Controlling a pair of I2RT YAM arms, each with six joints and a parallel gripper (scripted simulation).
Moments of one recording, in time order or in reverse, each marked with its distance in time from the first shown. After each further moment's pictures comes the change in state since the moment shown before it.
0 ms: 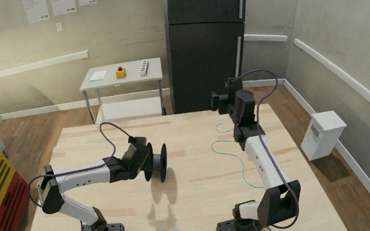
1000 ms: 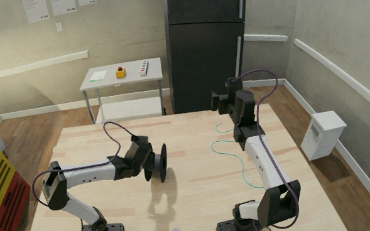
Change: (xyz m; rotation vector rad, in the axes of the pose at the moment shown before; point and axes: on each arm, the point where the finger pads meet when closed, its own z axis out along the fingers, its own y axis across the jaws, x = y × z) left arm 0.003 0.000 0.029 -0.007 0.014 0.005; right arm 0.000 0.000 0.000 0.000 0.000 0.000
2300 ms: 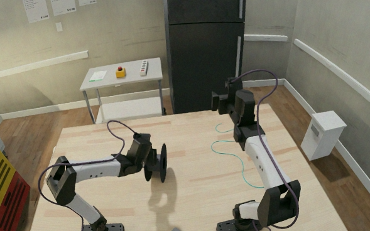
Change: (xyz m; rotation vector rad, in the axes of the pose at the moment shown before) left arm -0.005 -0.002 0.034 0.009 -0.008 -0.005; right arm 0.000 0.000 0.000 0.000 0.000 0.000
